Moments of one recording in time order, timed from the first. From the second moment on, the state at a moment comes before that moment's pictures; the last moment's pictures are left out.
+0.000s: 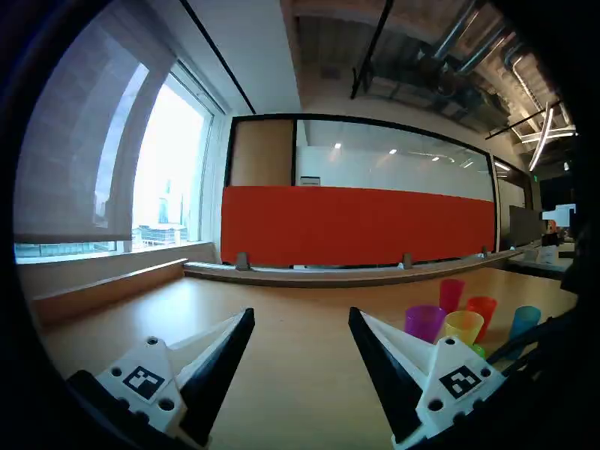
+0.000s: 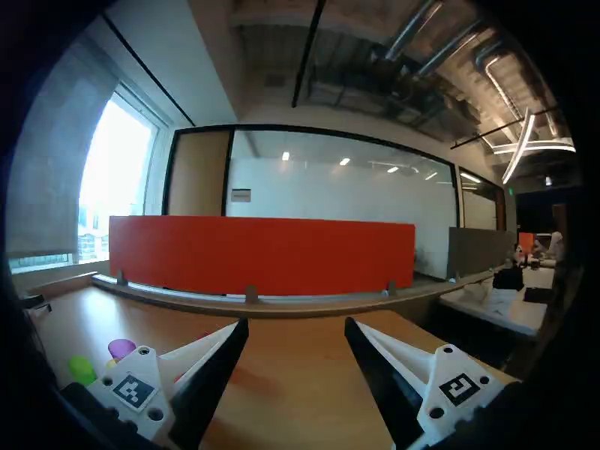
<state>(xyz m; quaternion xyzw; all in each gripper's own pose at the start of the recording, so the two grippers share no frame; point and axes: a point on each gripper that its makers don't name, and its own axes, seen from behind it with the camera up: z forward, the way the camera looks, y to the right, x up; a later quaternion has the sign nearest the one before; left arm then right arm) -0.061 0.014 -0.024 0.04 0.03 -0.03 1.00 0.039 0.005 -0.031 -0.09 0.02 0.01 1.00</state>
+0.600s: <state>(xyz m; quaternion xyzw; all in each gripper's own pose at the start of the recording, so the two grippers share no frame) -0.074 0.019 -0.022 0.03 0.01 -0.01 1.00 0.041 0.010 -0.036 -0.09 0.02 0.00 1.00</state>
